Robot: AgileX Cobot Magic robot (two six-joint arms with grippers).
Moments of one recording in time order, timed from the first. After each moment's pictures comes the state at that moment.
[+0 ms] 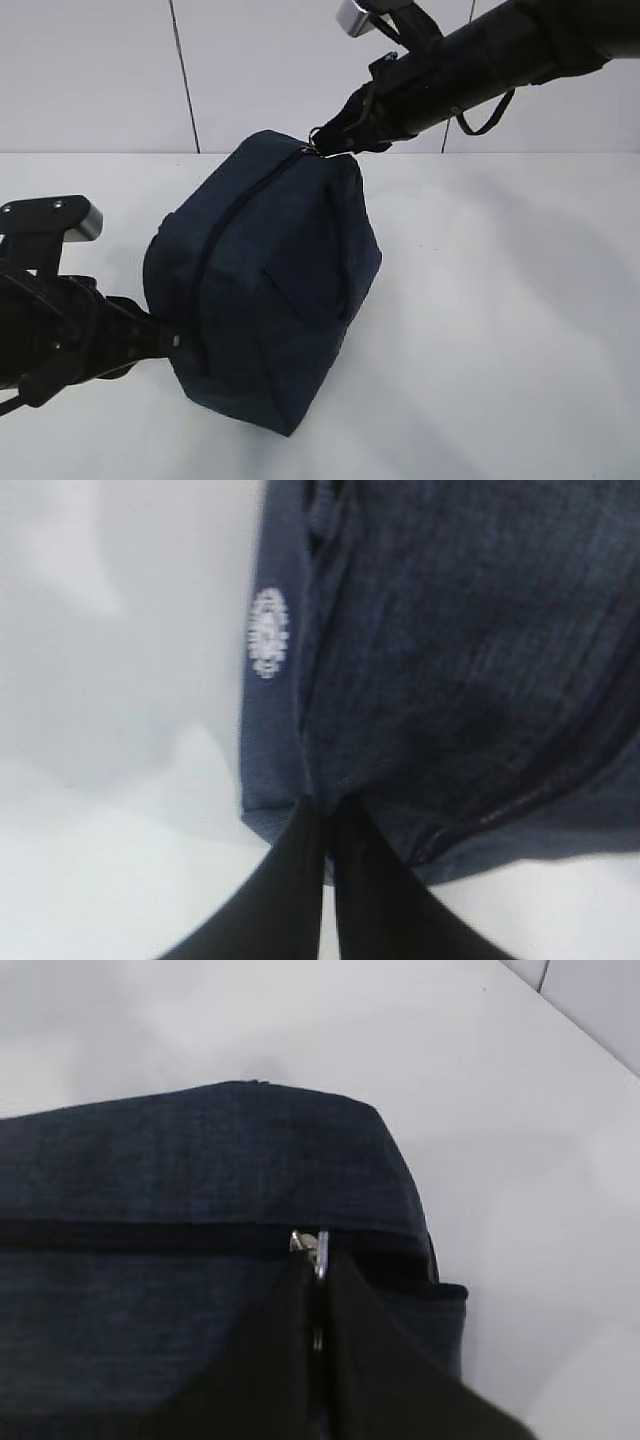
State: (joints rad) left arm -0.67 1.40 -0.50 -1.82 -0.07 1.32; right arm 0.26 1.92 -1.52 0.97 0.80 -1.30
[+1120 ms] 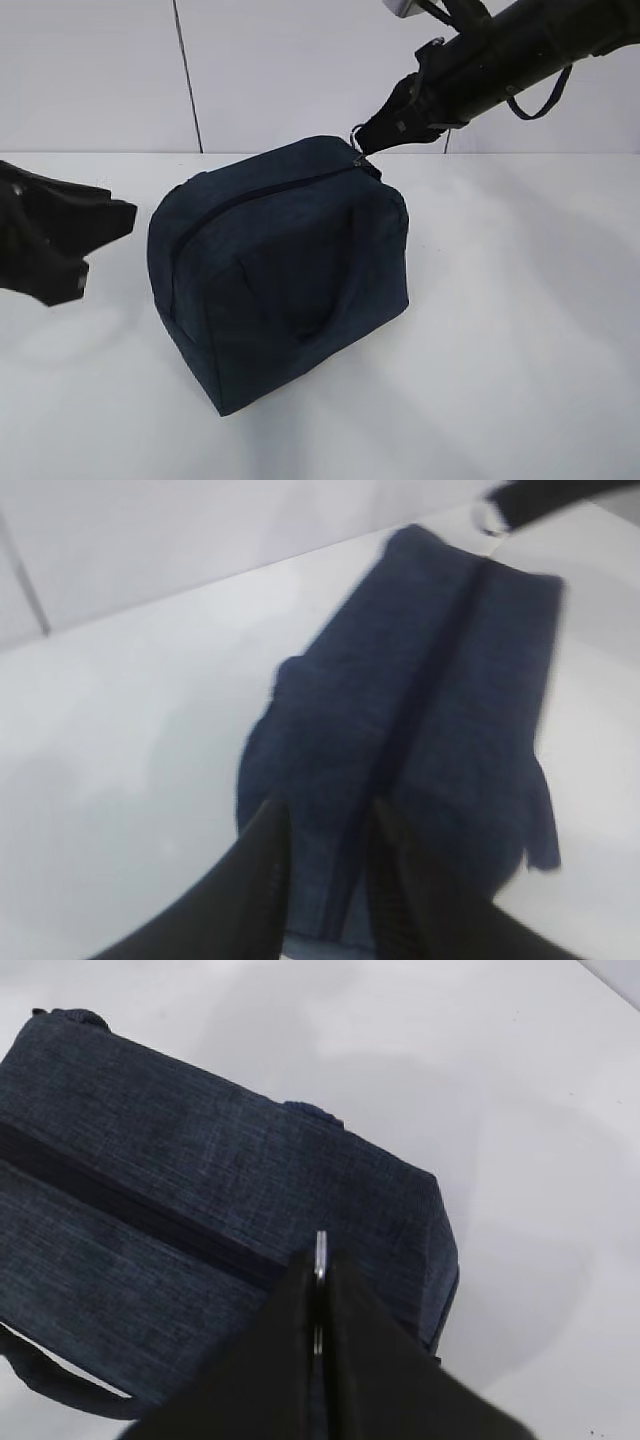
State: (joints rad) left arm -0.53 1.08 -0.55 -1.31 0.06 1.31; right arm 0.19 1.86 -1.52 0.84 0.93 -1.16
